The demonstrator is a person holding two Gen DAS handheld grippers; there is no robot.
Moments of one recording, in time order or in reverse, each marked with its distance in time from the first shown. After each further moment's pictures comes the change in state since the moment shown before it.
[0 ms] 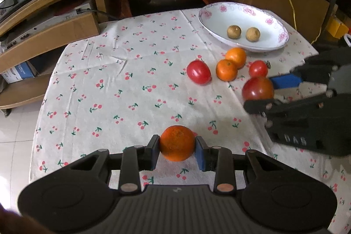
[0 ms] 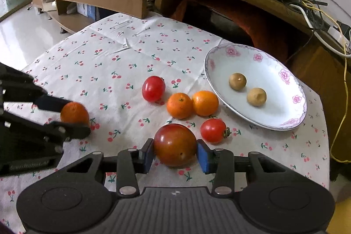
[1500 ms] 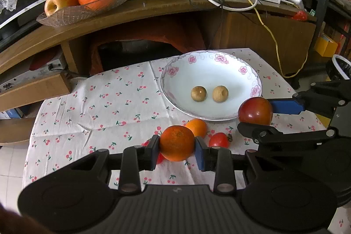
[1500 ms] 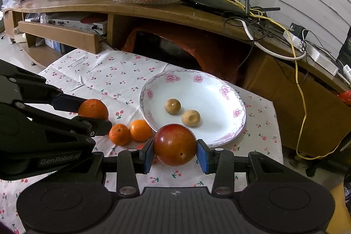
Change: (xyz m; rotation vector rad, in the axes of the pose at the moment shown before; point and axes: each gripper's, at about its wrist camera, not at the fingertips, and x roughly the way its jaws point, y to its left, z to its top) left arm -0.003 -0.055 0.076 0.046 -0.129 -0.036; right arm -0.031 -0.058 0.009 0.127 -0.117 -0.145
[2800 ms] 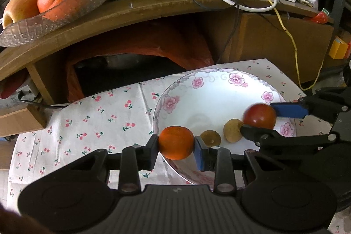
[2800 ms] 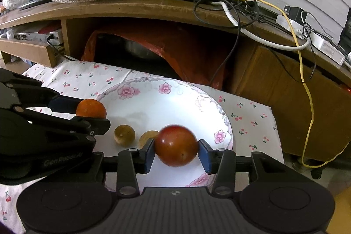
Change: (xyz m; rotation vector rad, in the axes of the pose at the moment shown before) left arm 0.091 -0.001 0.057 0.027 0.000 0.011; right arm 0.083 -0.051 0.028 0.082 0.004 -0.030
